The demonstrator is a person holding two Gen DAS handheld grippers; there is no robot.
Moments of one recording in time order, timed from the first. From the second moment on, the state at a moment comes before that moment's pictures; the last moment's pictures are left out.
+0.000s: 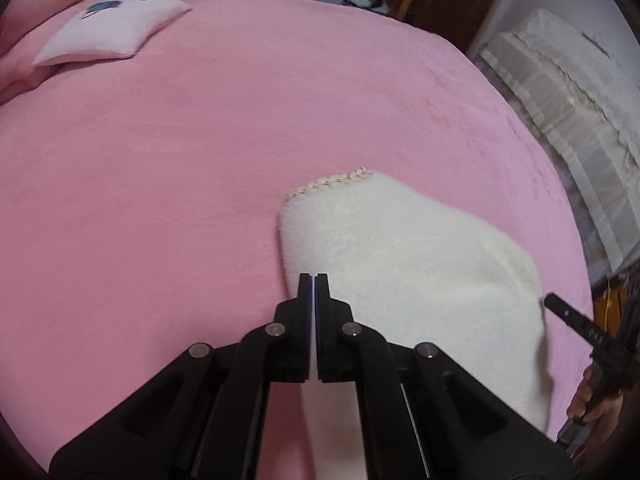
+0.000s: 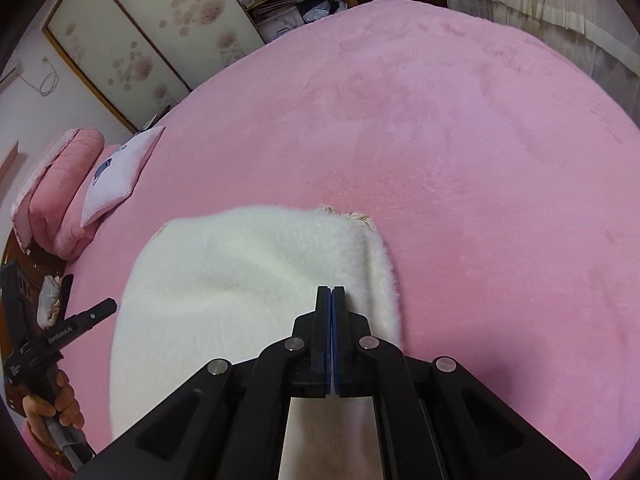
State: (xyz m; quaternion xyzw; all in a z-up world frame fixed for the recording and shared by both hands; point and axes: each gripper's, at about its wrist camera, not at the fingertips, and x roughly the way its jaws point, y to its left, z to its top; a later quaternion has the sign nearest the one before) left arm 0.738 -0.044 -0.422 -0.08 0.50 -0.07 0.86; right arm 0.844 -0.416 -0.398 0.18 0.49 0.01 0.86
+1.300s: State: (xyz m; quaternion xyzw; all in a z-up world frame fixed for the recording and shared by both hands) left arm 0.529 -0.123 -0.305 0.00 0.59 -0.02 0.81; right arm 0.694 -0.340 -0.276 0.05 0.61 0.01 0.79
